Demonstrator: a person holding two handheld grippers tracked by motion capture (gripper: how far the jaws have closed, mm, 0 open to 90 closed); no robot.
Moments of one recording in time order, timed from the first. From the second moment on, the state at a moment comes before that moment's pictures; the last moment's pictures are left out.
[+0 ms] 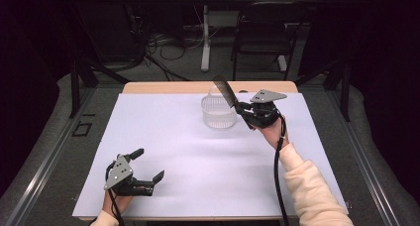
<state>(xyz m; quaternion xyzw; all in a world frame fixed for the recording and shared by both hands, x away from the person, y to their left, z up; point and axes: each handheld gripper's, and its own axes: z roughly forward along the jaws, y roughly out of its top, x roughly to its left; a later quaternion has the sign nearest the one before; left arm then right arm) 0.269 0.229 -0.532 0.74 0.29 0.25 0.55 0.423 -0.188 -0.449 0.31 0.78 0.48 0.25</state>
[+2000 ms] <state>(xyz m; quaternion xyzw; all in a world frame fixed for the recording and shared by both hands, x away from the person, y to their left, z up) 0.269 0.229 -0.532 0.74 0.28 0.25 0.55 0.457 -0.167 -0.426 0.31 0.79 0.46 0.25</state>
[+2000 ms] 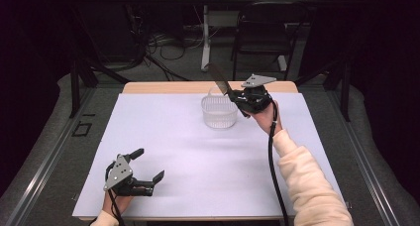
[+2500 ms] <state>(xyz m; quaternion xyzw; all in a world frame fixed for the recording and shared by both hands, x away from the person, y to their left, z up) 0.269 0.229 -0.532 0.74 0.29 0.25 0.56 0.465 -0.159 -0.426 0.30 0.79 0.46 0.26</state>
